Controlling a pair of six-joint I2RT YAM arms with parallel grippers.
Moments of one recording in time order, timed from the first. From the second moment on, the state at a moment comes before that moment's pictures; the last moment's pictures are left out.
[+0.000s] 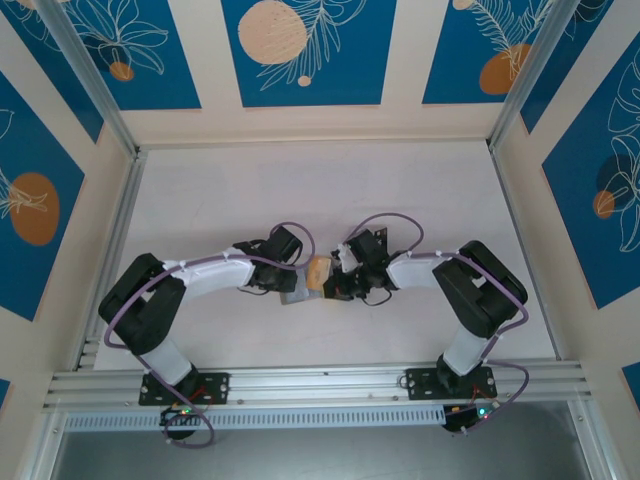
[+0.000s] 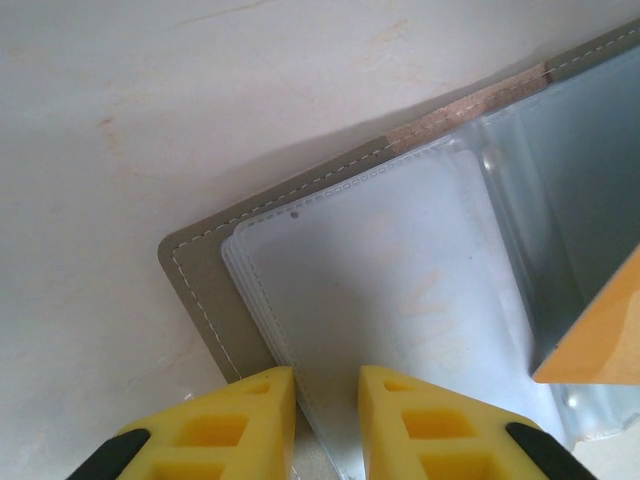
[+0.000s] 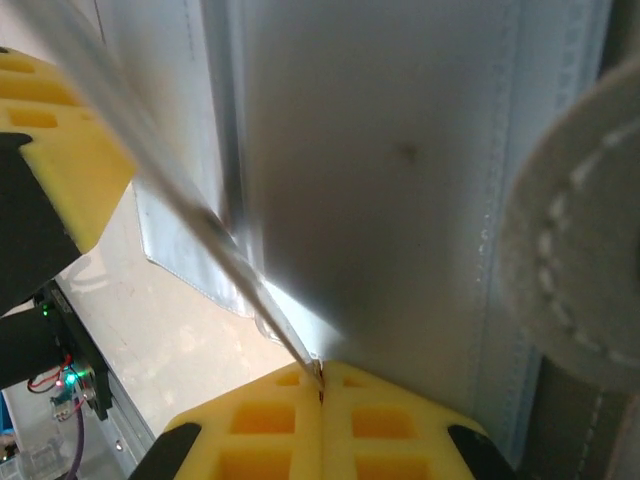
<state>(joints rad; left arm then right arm) -0.74 1.64 0.91 -0.49 -0.04 -0.55 0.64 1.70 0.72 -0.06 -0.61 0.65</state>
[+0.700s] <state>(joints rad) -0.74 1.64 0.91 -0.49 -0.04 -0.55 0.67 1.66 0.75 -0.13 -0.67 0.68</state>
